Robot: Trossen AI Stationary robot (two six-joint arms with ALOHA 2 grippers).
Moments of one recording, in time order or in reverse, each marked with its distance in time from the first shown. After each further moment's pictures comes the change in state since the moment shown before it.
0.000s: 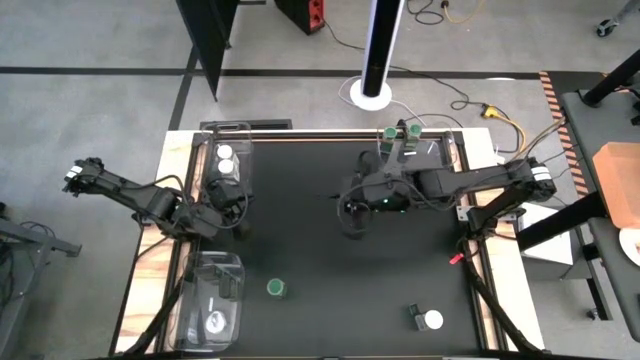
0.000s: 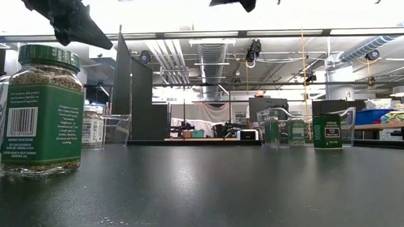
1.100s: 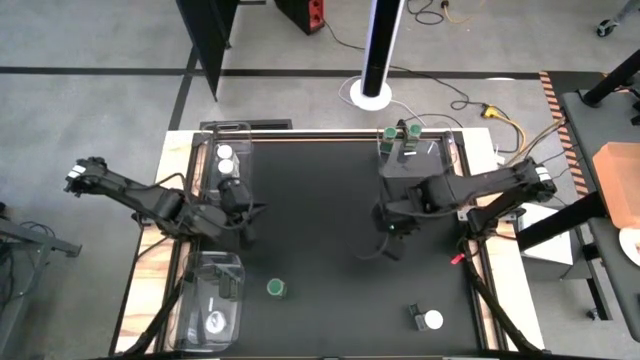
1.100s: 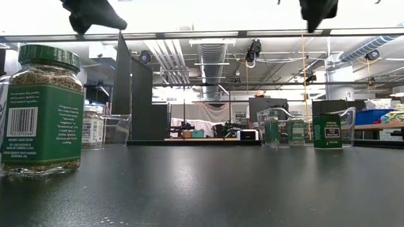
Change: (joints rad) left arm 0.000 0.101 0.082 0.165 0.122 0.074; right arm 0.105 0.004 0.098 -0.867 -0.243 0.651
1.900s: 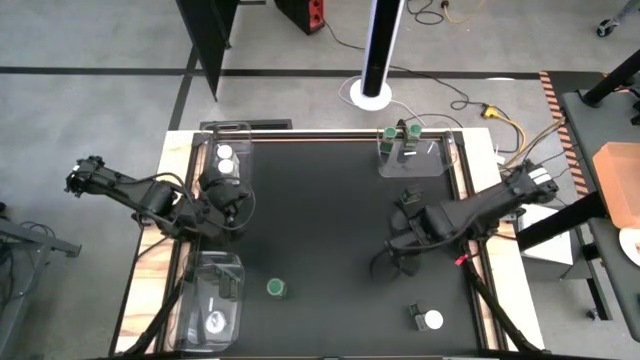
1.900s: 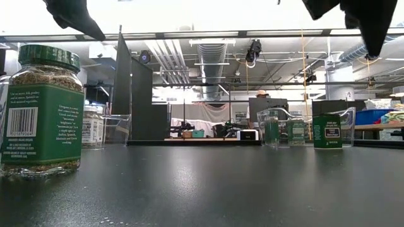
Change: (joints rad) left arm 0.000 0.006 0.147 -0.500 -0.045 -0.075; right arm 0.150 -0.001 -0.182 -0.130 -0.033 0.304
